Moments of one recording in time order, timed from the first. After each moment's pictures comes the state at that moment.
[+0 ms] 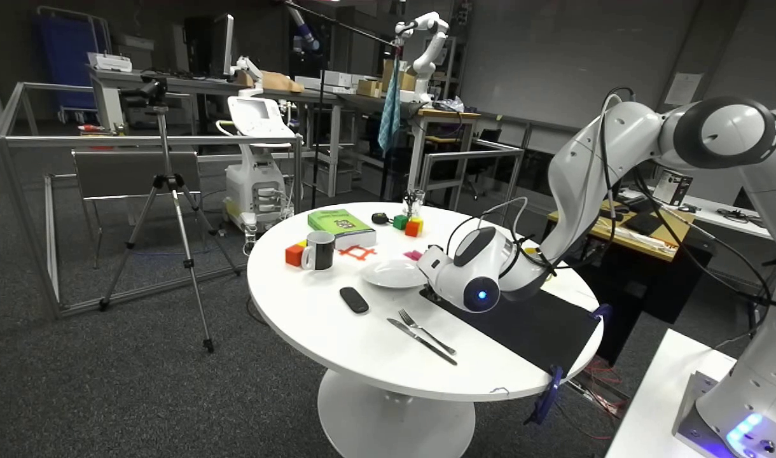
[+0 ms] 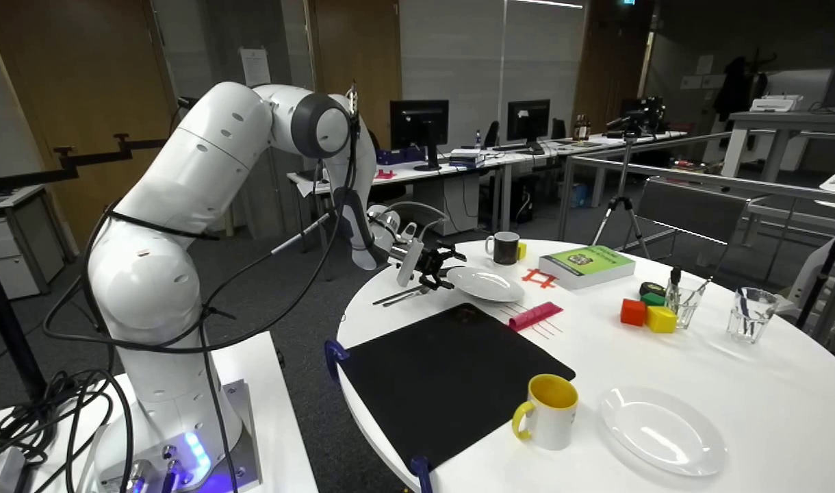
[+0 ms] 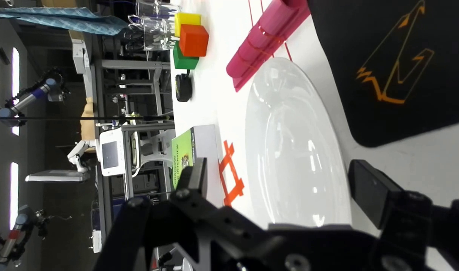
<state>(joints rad) 0.28 0.74 0.25 -1.87 -1.90 2.06 0.90</state>
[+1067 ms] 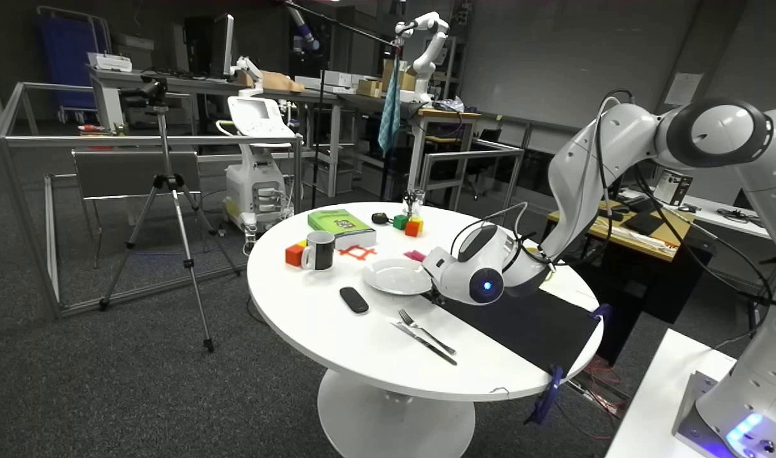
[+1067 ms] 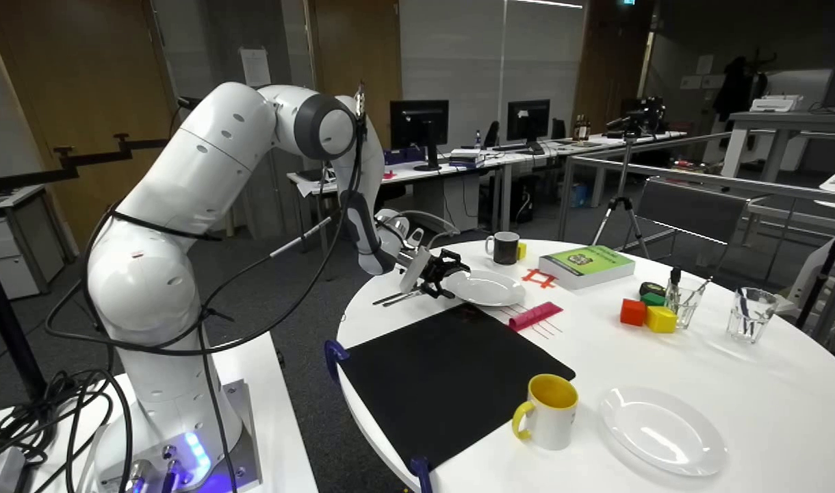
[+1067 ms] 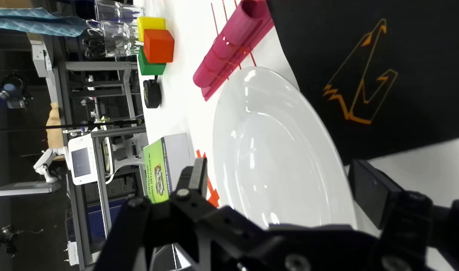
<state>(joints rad) 0.22 0.74 0.25 -1.88 -1.90 2.18 0.91</state>
